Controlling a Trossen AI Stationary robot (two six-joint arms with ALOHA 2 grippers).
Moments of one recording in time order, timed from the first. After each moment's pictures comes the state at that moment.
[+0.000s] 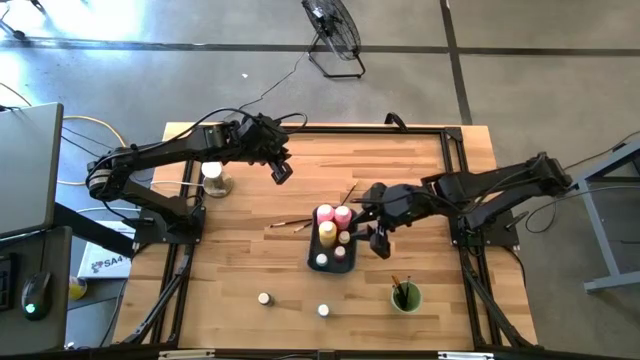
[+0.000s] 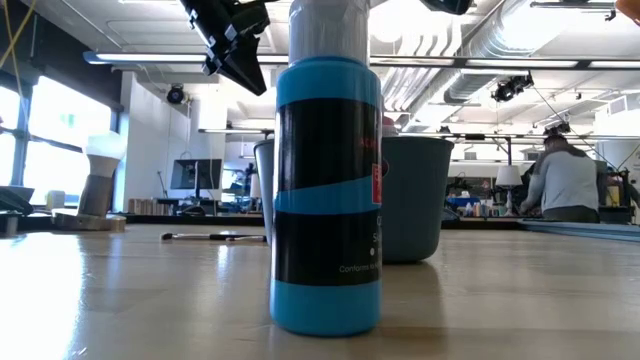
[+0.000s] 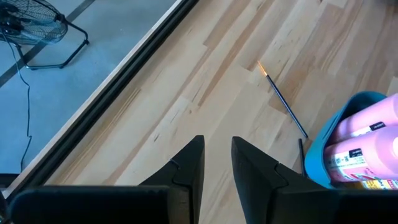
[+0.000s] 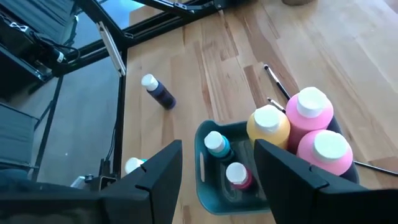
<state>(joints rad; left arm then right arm) 0.33 1.31 1.26 -0.71 -0.19 -0.17 0.23 1.35 1.30 -0.60 0.05 0.52</state>
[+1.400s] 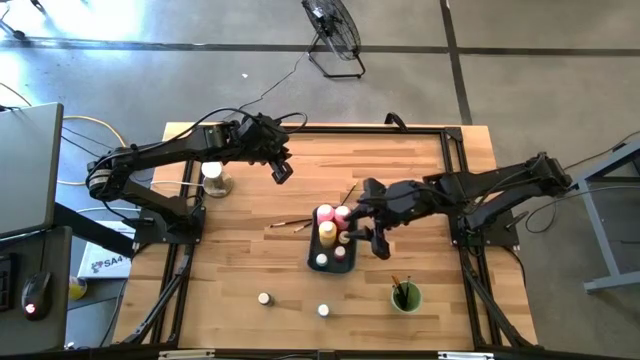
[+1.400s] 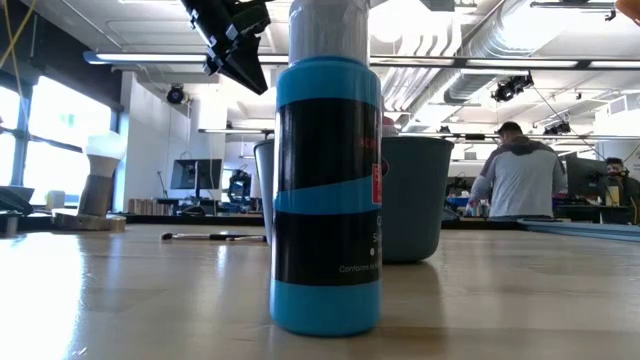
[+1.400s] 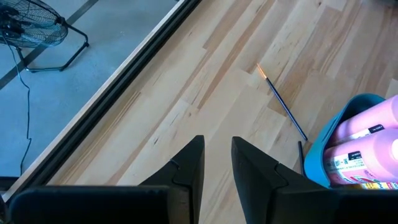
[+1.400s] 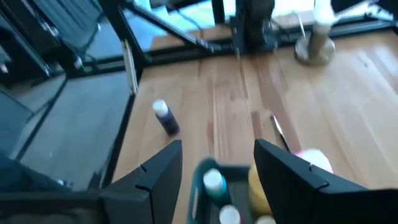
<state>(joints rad) 0.33 1.31 1.26 -0.70 -0.19 -0.16 0.23 1.35 1.30 -0.46 0.05 0.30</state>
